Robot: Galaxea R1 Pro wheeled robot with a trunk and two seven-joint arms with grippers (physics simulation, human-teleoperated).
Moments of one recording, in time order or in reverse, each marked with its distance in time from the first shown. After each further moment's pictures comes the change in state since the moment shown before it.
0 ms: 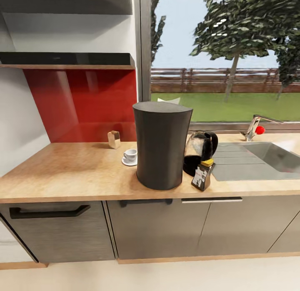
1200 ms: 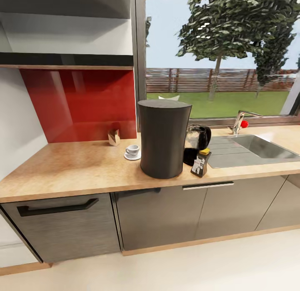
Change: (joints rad) left arm 0.000 0.043 0.004 0.004 0.003 0.002 -0.003; right arm 0.000 -0.106 -0.006 -0.165 -0.004 0.007 0.460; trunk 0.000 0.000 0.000
